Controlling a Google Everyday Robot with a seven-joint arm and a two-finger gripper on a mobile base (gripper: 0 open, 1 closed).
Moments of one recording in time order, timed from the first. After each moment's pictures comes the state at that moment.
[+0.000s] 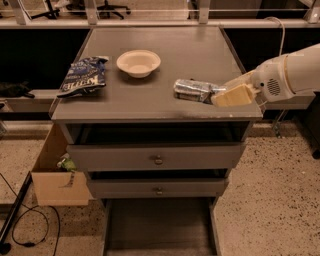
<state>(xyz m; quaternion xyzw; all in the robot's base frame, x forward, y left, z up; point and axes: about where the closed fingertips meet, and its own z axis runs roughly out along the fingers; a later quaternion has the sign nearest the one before) 0.571 -0.172 0.899 -0.39 0.81 0.20 0.39</state>
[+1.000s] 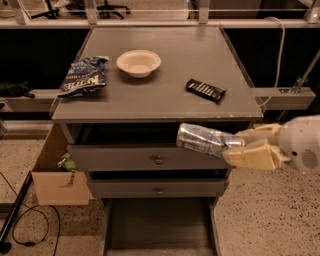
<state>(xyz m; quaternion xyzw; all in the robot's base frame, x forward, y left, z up) 0.426 -0.171 0.873 -0.38 0.80 0.24 0.39</state>
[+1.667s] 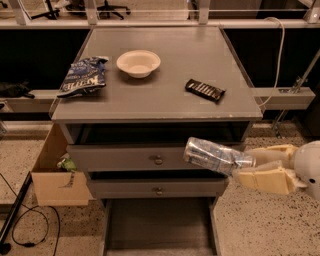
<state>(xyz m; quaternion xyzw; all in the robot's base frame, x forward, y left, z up) 0.383 -0.183 0.865 -0.35 0.81 0.25 0.40</state>
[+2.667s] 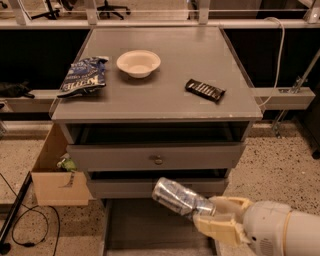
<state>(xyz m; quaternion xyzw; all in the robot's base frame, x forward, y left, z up) 0.335 -0.116 0.767 -0.28 0.83 0.29 0.40</state>
